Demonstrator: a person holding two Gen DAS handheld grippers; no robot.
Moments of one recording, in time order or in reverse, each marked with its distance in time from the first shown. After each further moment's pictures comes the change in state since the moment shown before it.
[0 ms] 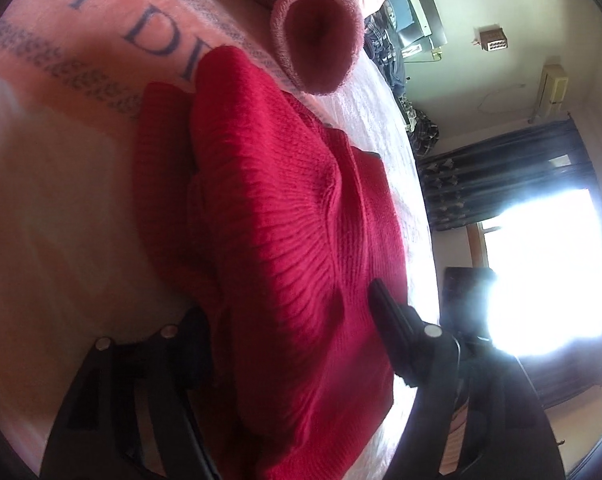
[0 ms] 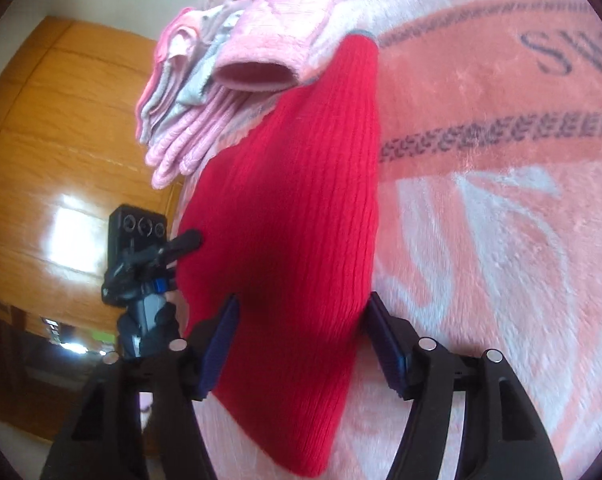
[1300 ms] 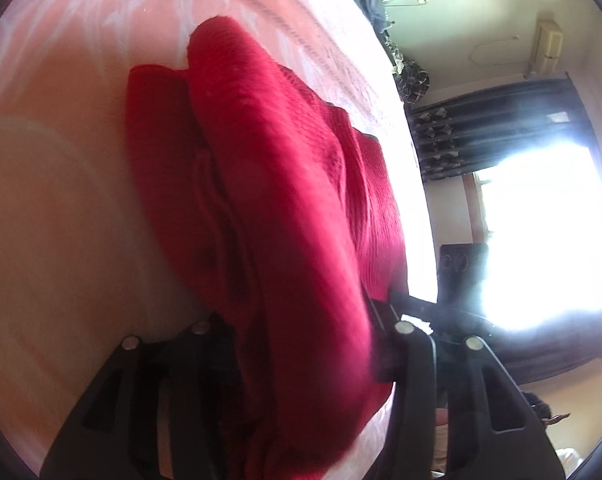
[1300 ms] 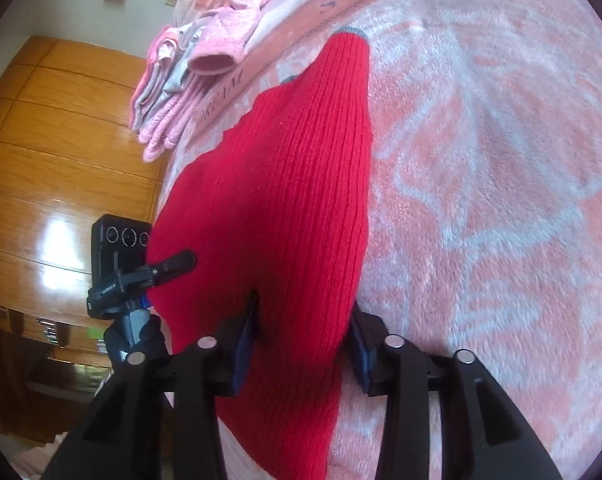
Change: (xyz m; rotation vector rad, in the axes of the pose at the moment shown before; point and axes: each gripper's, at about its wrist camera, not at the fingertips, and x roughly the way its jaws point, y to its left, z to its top) left arm 0.136 -0.137 -0.169 0.046 0.126 -0.009; right arm -0.139 -0.059 -0.163 0.056 -0.031 -0.093
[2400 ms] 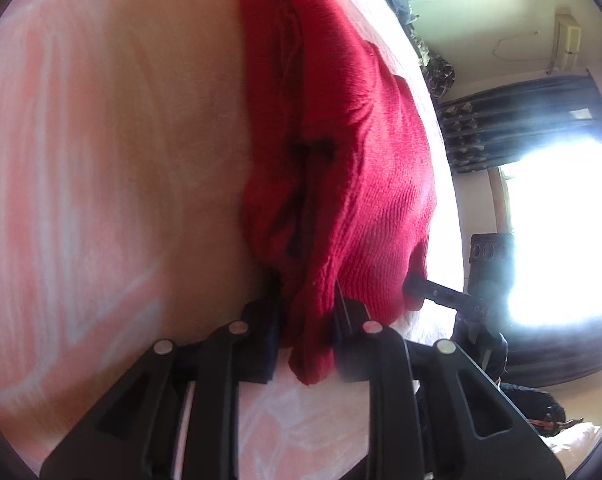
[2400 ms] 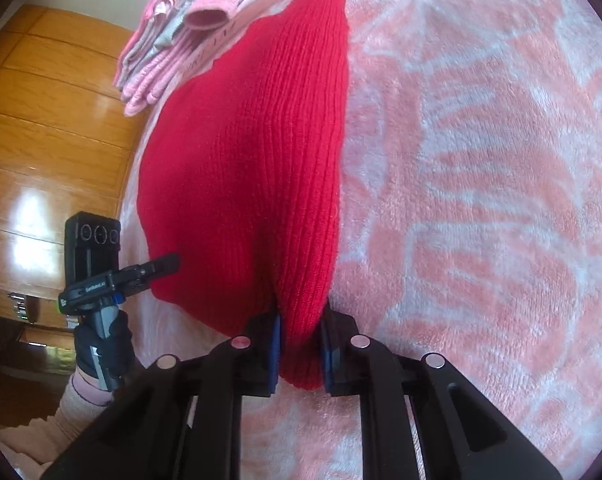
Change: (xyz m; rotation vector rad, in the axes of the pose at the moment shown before) left arm 0.034 -0.021 -0.046 -0.018 0.011 0.104; right arm 0.009 0.016 -0.069 -0.024 0.060 -0.116
